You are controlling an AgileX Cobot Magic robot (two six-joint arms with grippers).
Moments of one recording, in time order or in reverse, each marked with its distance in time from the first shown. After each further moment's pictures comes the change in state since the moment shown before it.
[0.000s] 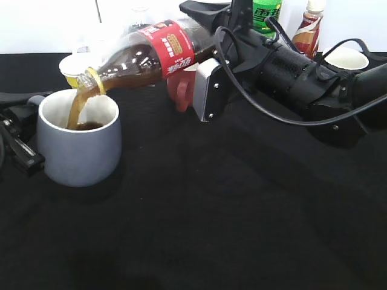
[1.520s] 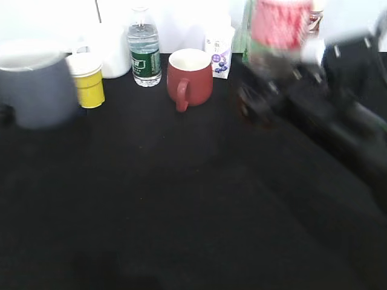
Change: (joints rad) left arm 0.000 0.007 0.002 -0.564 -0.081 0.198; right arm 0.006 -0.210 0.433 0.312 -0.081 1.477
